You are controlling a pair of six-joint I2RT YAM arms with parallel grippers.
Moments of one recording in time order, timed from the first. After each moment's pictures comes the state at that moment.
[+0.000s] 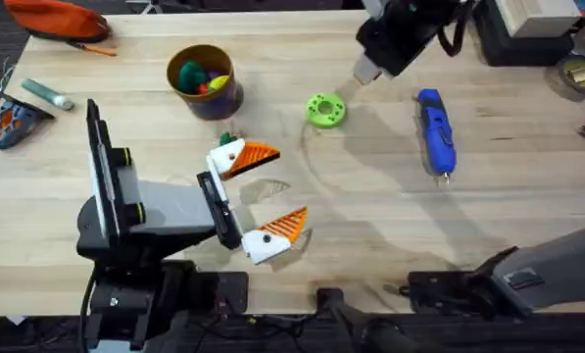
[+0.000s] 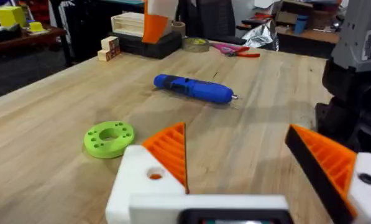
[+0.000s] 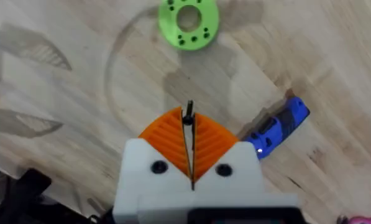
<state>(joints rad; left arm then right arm) -0.02 0.01 0.01 -0.12 1.11 0.06 0.54 1.73 1.82 -1.40 0.07 -0.23</state>
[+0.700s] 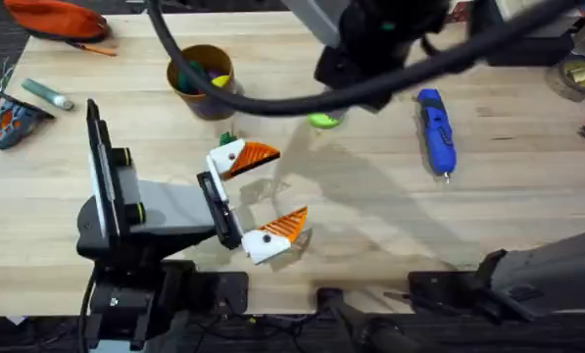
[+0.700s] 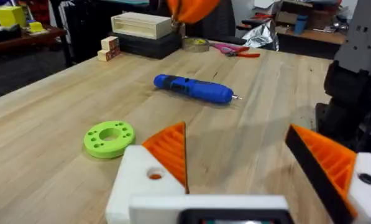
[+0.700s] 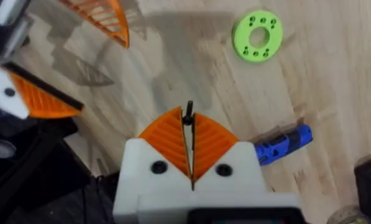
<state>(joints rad) -0.02 0.01 0.01 -0.12 1.11 0.06 0.84 1.73 2.05 -1.63 0.07 -0.31</state>
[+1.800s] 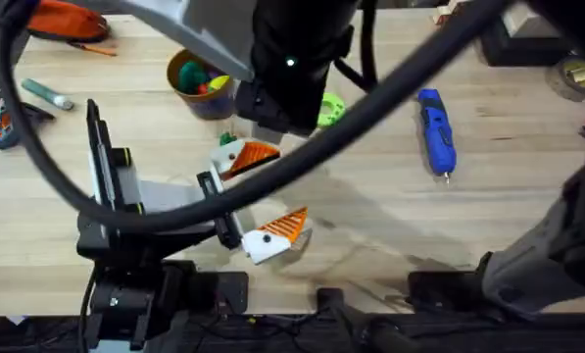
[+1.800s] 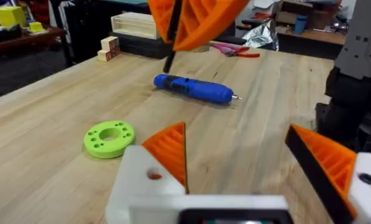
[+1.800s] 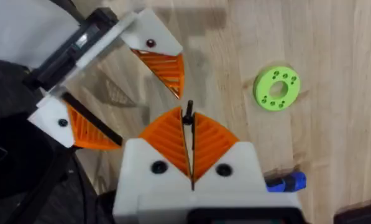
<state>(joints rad) -0.02 0.01 0.01 -0.12 1.11 0.06 1.02 1.92 2.28 -1.66 0.07 -0.32</state>
